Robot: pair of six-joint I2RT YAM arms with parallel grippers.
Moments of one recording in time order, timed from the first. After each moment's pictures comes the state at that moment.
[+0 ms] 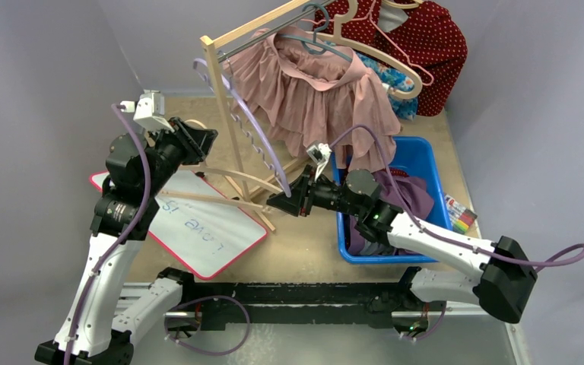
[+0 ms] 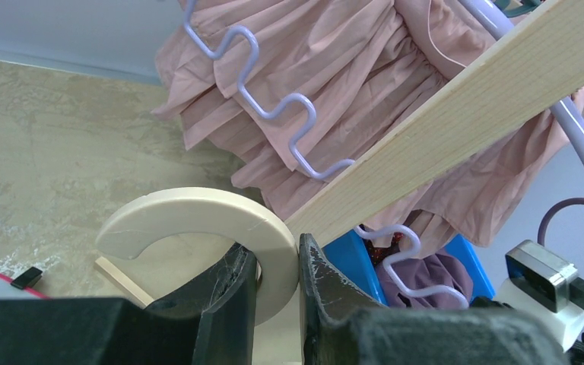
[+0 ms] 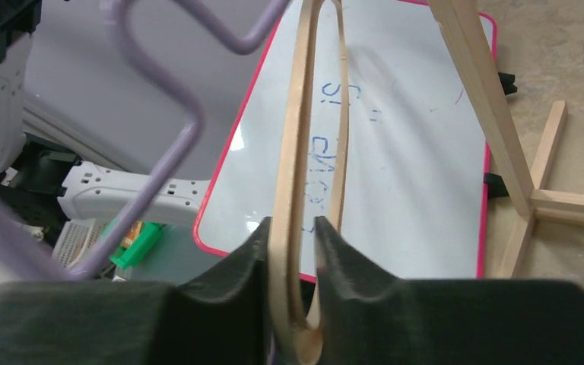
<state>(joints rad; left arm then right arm) -0.26 0.84 1.18 -0.43 0.12 -0.50 0.90 1.16 0.74 0.46 -0.39 0.66</state>
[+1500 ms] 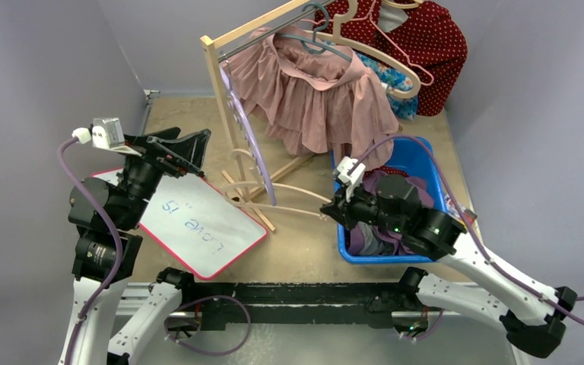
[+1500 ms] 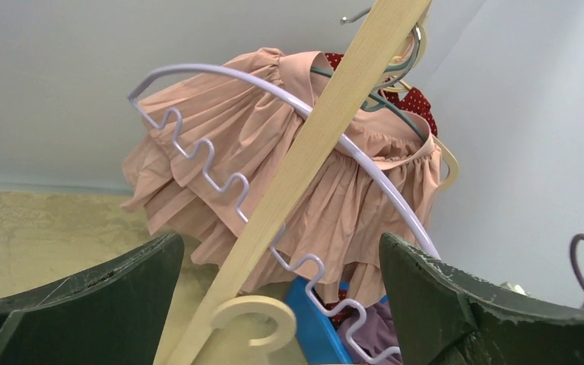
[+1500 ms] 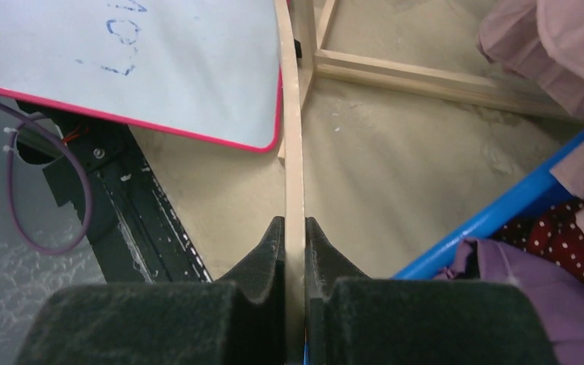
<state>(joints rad) -0.26 0.63 1.13 -0.25 0.11 -0.51 0.90 0.84 0.91 -0.46 -0.10 0.07</state>
